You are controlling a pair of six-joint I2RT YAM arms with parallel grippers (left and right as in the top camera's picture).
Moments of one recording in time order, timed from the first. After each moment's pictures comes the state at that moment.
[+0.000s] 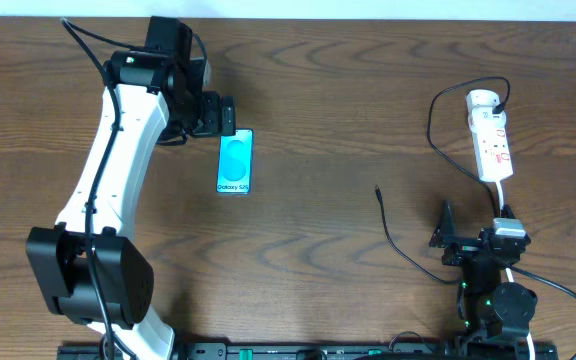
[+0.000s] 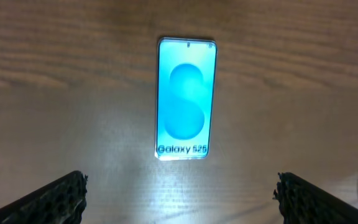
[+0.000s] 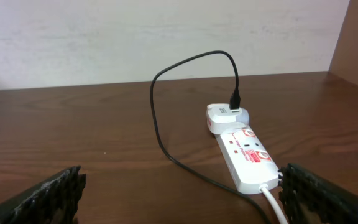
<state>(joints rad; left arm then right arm) -0.13 1.82 1.69 -1.18 0.15 -0.16 -0.08 0.01 0.01 -0.07 -0.01 0.05</state>
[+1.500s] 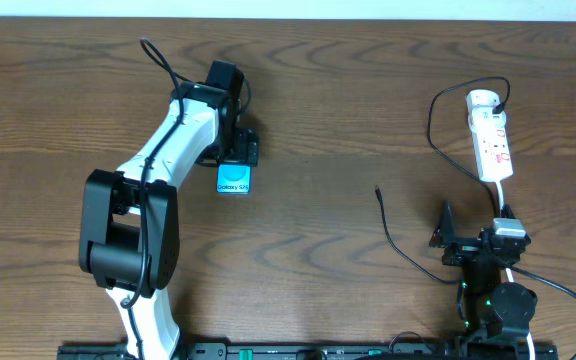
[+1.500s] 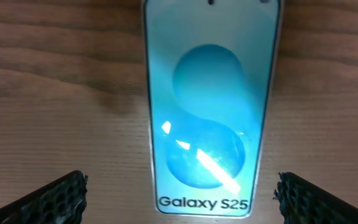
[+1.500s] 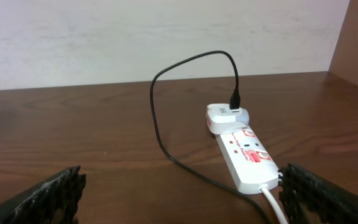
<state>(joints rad) -0.25 2.00 1.48 -0.94 -0.04 -0.20 -0.08 0.01 0.01 -0.07 -0.01 0.05</state>
